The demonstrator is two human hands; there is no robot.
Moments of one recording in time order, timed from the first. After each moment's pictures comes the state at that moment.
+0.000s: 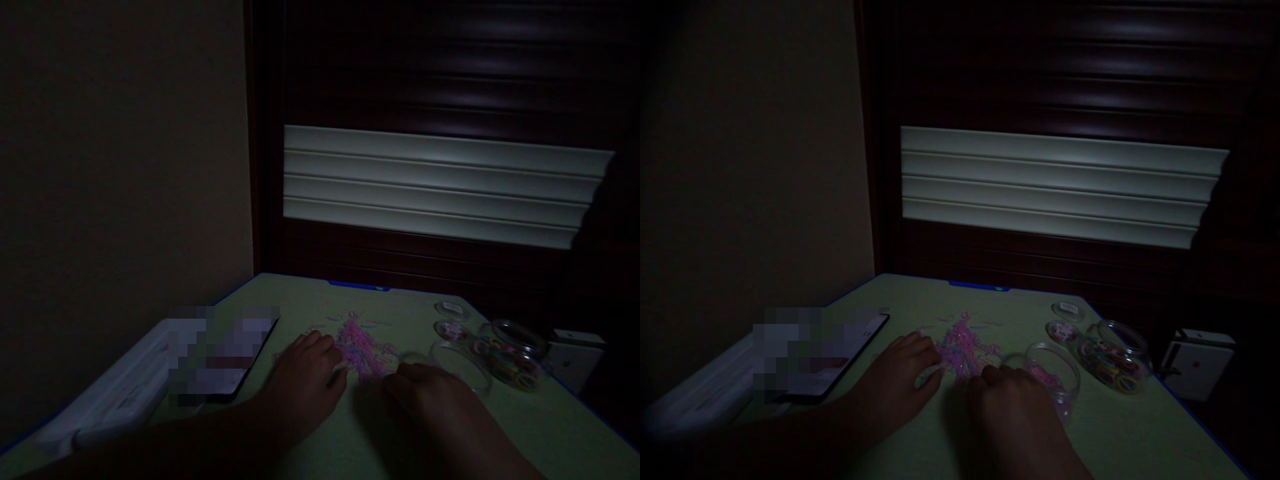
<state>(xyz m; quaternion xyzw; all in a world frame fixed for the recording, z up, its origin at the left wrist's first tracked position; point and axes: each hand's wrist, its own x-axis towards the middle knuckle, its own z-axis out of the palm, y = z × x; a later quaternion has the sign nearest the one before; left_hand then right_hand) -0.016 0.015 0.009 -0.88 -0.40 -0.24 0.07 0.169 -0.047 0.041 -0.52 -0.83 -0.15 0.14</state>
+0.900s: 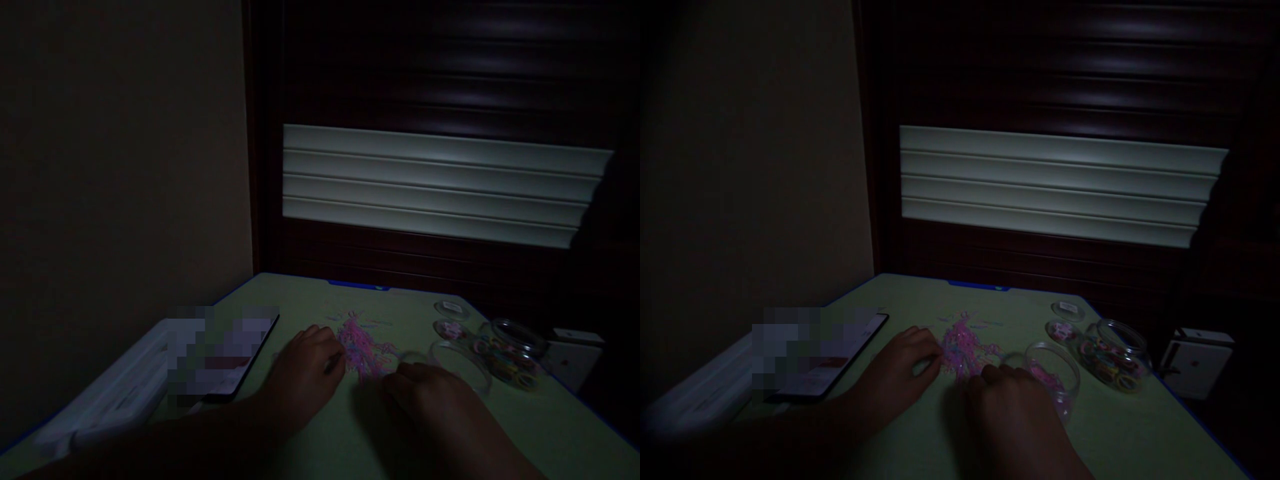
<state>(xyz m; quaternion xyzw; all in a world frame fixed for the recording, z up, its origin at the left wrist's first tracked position) -0.015 0.026 0.011 -0.86 -0.40 -0.30 0.00 0.170 -0.042 0.030 -0.51 -0.83 -0.16 0.18</state>
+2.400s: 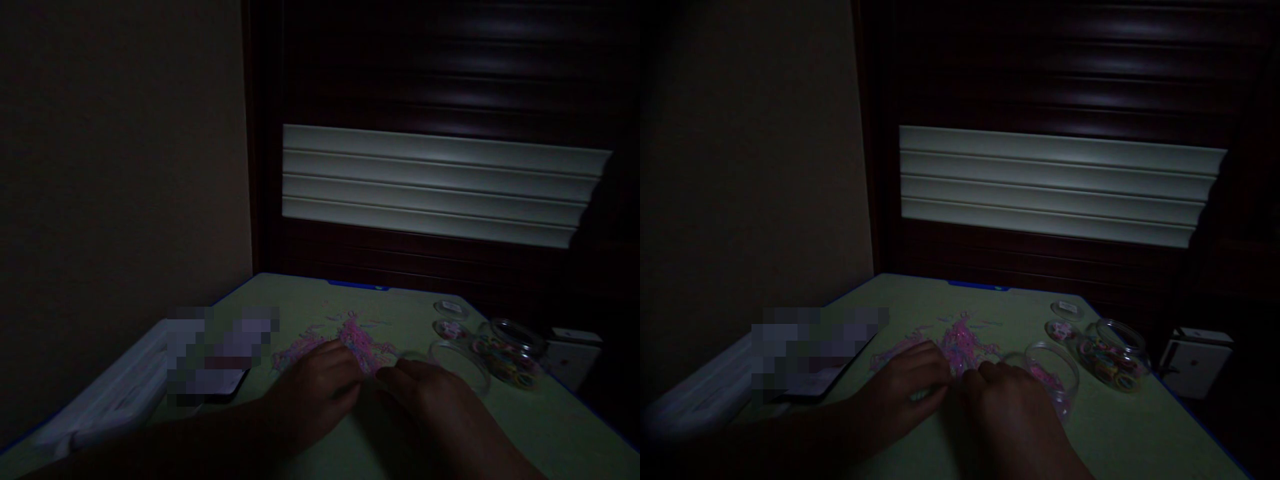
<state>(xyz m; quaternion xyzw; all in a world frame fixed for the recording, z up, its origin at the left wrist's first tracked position) -0.012 0.012 0.012 -0.92 -0.19 -0.33 -0.04 0.168 -0.046 0.040 -0.52 -0.84 -0.08 0.16</state>
